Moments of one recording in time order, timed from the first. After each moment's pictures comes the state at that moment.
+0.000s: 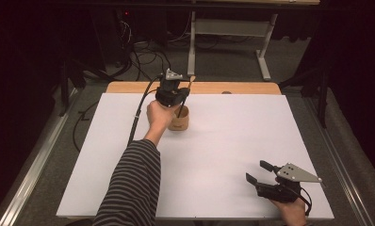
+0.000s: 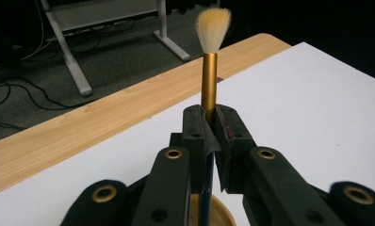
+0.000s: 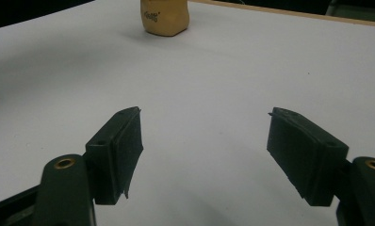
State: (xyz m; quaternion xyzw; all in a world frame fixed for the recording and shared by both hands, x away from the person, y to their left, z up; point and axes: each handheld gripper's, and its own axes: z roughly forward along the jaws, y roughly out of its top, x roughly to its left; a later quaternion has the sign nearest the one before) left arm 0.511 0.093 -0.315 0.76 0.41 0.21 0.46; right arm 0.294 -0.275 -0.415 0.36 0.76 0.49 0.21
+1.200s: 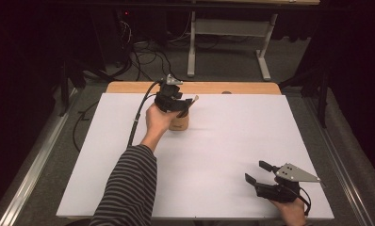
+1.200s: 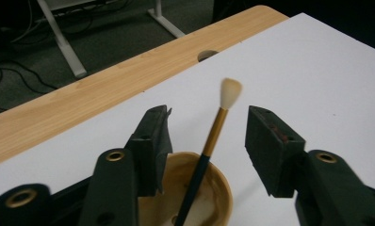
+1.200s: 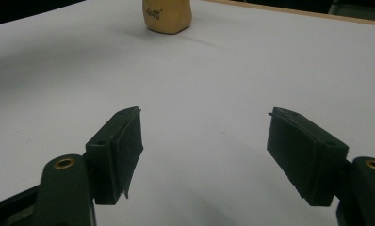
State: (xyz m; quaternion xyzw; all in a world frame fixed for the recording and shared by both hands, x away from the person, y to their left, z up) left arm 0.501 0.094 -0.323 0.78 0.41 0.19 0.43; right arm 0.295 -0.273 -0.415 0.36 0.77 0.49 0.21
